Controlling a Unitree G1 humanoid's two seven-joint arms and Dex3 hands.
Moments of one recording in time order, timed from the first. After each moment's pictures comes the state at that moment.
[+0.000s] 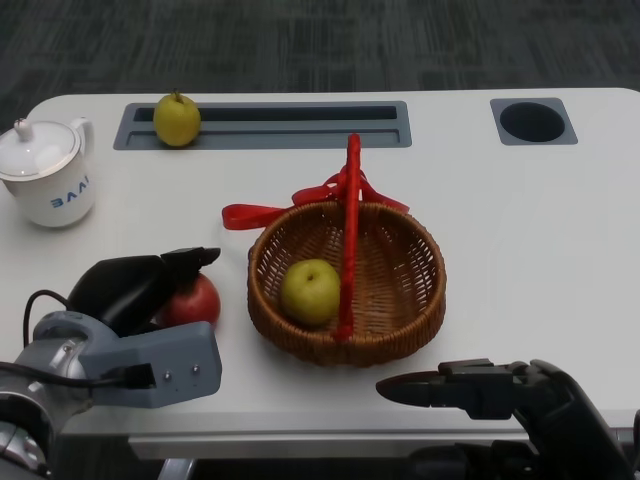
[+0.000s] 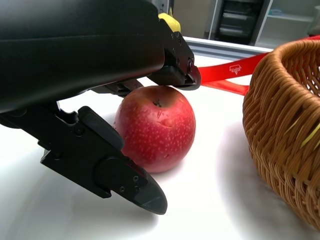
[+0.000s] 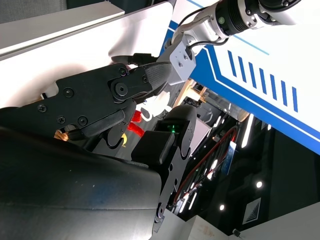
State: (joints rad) left arm -0.73 0.30 -0.41 1.36 0.73 -0.57 0.34; right arm 0.10 -0.12 0.20 0.19 -0.08 -0.96 0.22
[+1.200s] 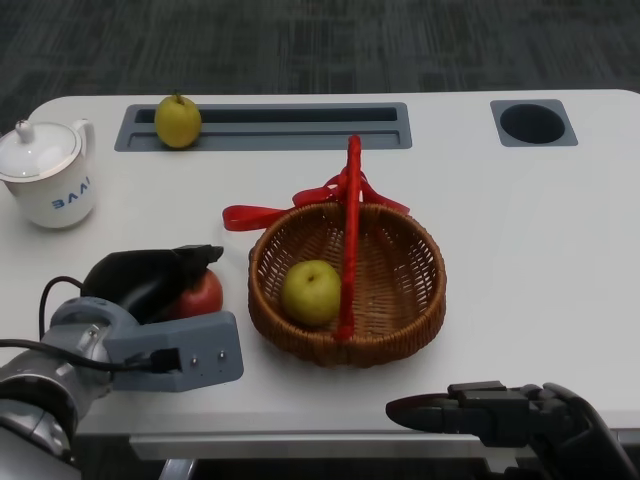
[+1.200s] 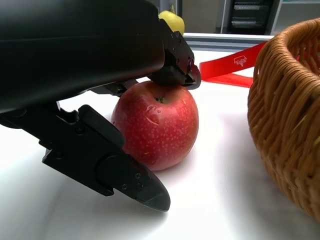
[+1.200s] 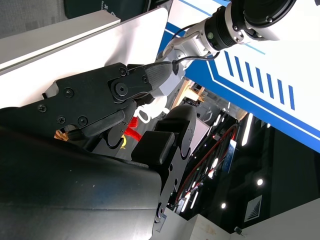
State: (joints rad) left arm -0.78 0.26 -0.48 1.38 0.71 -0.44 0.30; right arm 0.20 -0.14 0.20 0.09 -0.06 -0.95 0.23
